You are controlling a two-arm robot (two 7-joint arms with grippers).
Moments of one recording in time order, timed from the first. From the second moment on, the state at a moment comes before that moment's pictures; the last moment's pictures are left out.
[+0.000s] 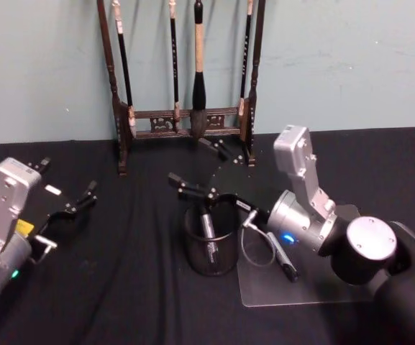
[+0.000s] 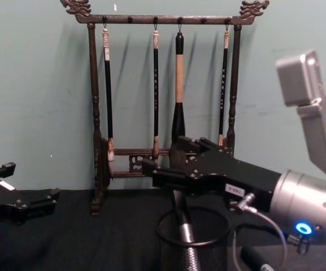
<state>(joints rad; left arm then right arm) -0.20 0.60 0.45 -1.41 -0.25 -0.12 0.03 0.47 0.20 -0.49 -1.08 0.31 -0.32 0.62</state>
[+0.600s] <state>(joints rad) -0.20 0.60 0.45 -1.41 -0.25 -0.12 0.03 0.29 0.29 -0.36 -1.35 0.31 -0.17 0.41</state>
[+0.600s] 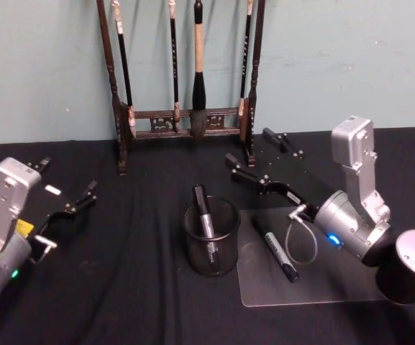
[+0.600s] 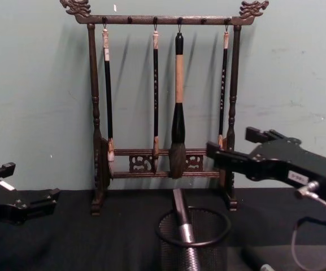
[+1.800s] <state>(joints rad) -0.20 0.60 0.45 -1.41 -0.25 -0.12 0.03 0.19 0.34 -0.31 -1.51 0.24 0.20 0.30</state>
